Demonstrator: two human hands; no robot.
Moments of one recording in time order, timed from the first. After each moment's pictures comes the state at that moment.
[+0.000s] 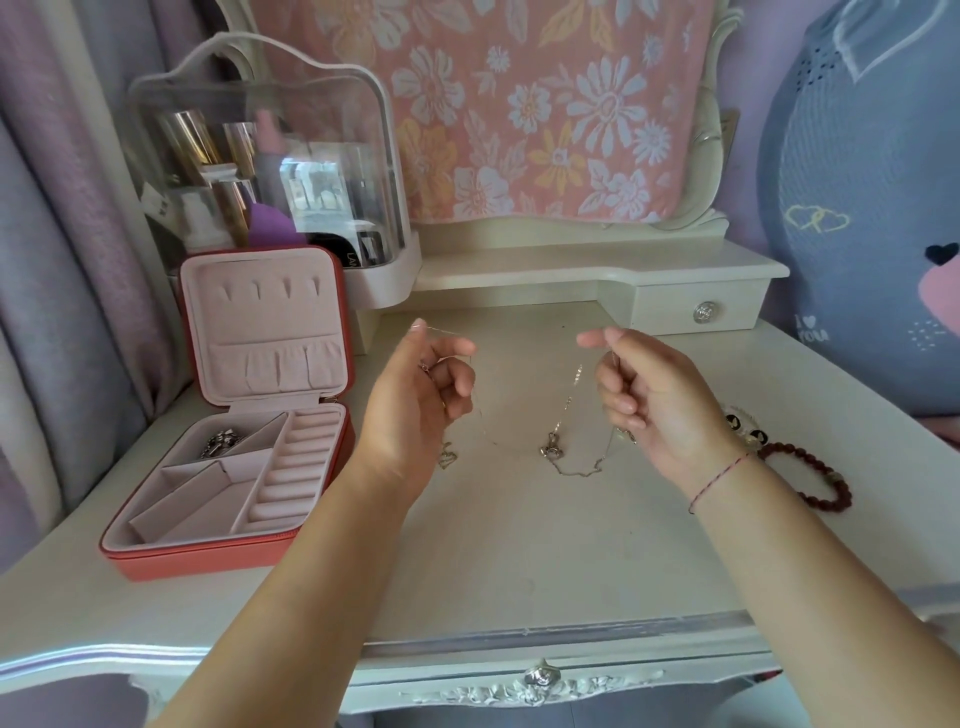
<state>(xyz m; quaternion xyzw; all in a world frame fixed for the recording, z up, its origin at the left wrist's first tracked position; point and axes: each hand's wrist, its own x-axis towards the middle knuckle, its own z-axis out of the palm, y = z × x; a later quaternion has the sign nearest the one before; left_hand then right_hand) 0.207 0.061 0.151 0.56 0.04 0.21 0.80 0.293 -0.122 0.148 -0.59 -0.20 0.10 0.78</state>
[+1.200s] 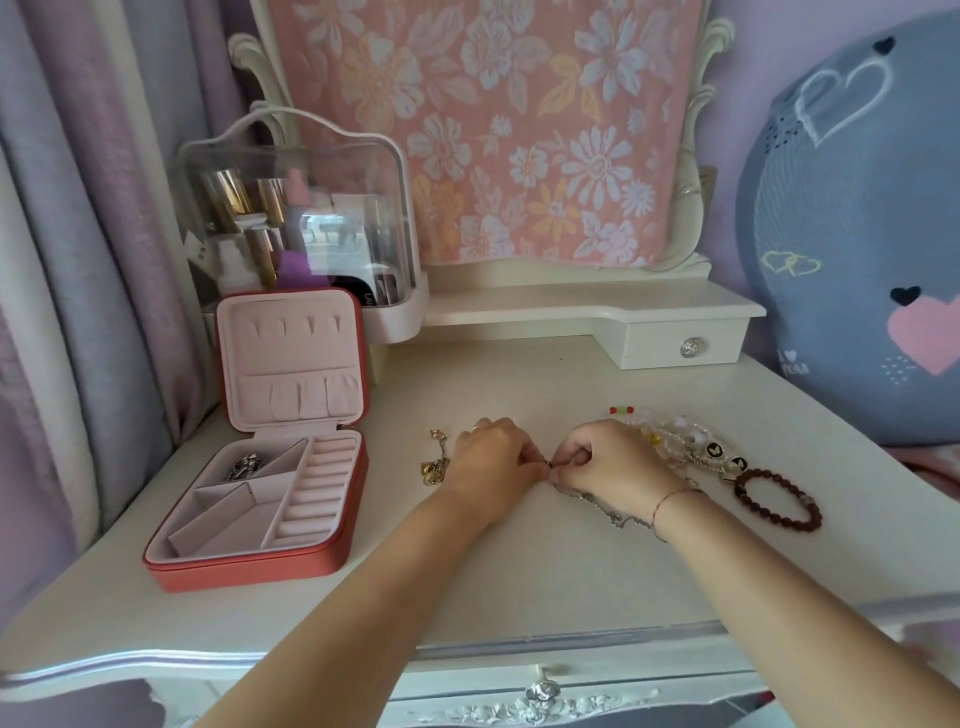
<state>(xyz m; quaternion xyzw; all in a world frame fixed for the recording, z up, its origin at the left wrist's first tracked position) 0.233 0.032 0.124 0.97 0.05 0.11 0.22 0.280 -0.115 0.133 -0.90 -0.26 0.06 0.35</state>
